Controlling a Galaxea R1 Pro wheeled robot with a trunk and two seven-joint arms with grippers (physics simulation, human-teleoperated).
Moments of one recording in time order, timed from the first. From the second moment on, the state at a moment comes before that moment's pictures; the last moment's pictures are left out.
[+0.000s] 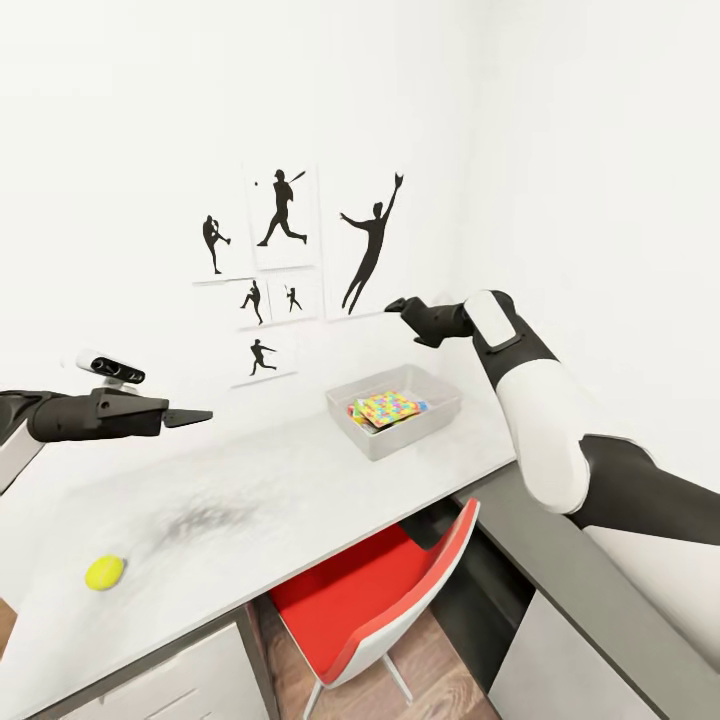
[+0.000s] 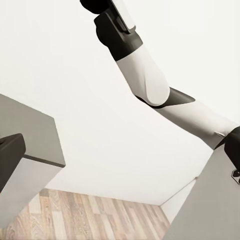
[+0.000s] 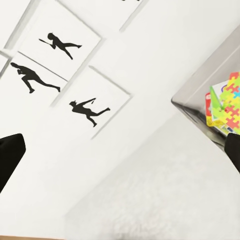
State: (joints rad) left arm -0.92 0.69 -0.34 -1.15 0.83 1.04 -1.57; right arm -1.49 0.14 -0.19 -0.46 -0.68 0.75 -0.16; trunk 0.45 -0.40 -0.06
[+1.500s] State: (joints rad) left arm -0.91 0.72 -0.33 -0.92 0.68 1.00 -1.56; right arm -1.49 0.14 -0.18 -0.46 -0.68 0.75 -0.16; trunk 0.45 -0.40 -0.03
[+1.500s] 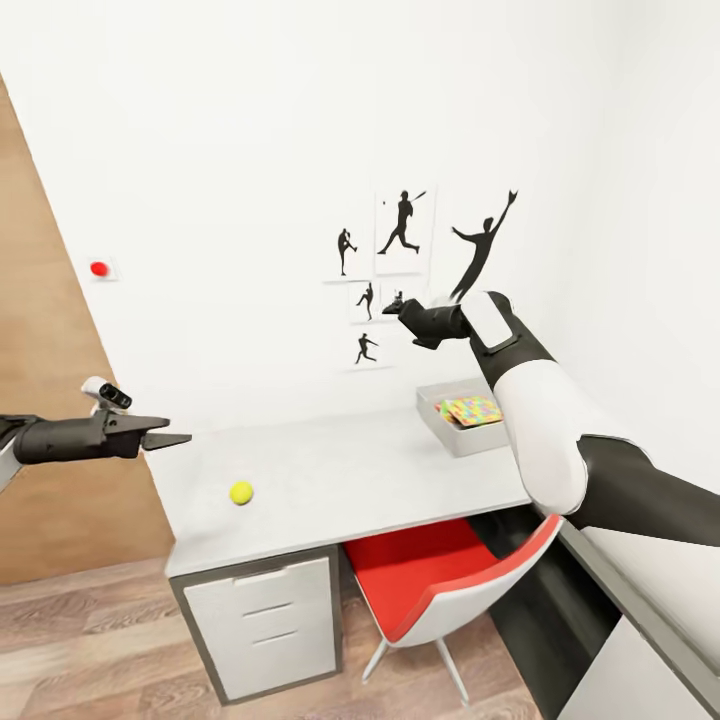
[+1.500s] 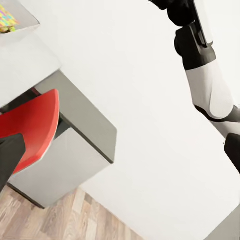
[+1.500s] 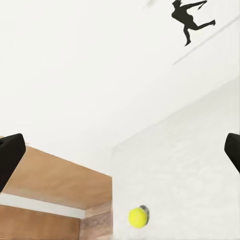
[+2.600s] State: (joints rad) left arm -0.91 0.81 -0.33 -0.32 0.48 0.65 -1.34; right arm -1.49 0.16 -0.18 -0.45 -0.68 0.81 -0.30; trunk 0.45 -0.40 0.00
